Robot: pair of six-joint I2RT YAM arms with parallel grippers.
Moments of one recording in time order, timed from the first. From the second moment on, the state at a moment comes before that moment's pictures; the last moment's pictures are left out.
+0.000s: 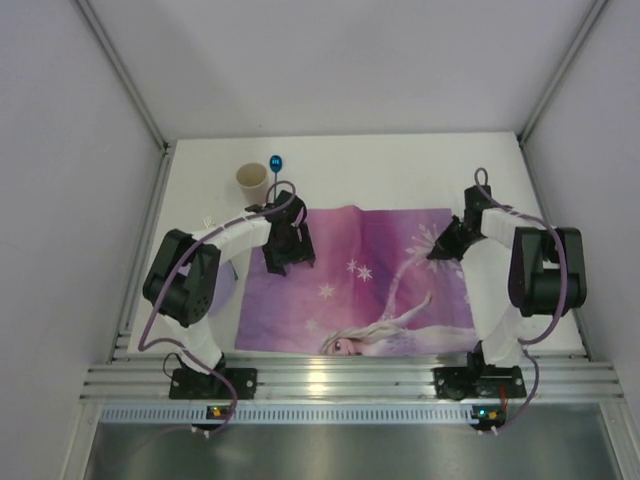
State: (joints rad) left arm -0.48 1.77 1.11 -0.61 0.03 -0.73; right arm -0.02 1.70 0.93 -0.51 -0.30 0.72
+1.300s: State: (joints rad) left arm -0.44 1.97 1.46 -0.74 0.06 -0.74; right arm -0.05 2.01 1.48 -0.74 -0.13 0.60
